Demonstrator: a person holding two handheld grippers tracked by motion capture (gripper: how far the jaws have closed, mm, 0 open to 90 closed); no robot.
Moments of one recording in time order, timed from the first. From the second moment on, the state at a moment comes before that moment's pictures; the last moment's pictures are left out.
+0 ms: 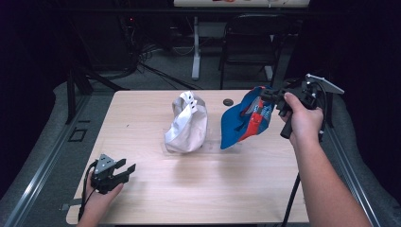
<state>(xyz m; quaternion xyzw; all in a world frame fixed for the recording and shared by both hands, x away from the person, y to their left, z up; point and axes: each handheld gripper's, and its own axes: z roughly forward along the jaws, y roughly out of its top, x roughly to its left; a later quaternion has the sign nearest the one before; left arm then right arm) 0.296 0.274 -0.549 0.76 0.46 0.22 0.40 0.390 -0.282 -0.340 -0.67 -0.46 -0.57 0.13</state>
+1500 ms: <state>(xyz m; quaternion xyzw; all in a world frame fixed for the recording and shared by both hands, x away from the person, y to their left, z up) 0.298 0.272 -0.549 0.77 0.45 0.22 0.40 0.400 -0.246 -0.395 -0.67 -0.50 -0.52 0.17</state>
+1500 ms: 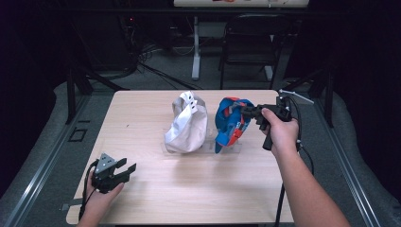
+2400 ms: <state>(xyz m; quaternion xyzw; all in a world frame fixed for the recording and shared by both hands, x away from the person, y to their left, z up) 0.298 0.272 -0.549 0.77 0.46 0.22 0.40 0.393 -0.259 -0.405 -0.68 -0.51 -0.50 0.15</state>
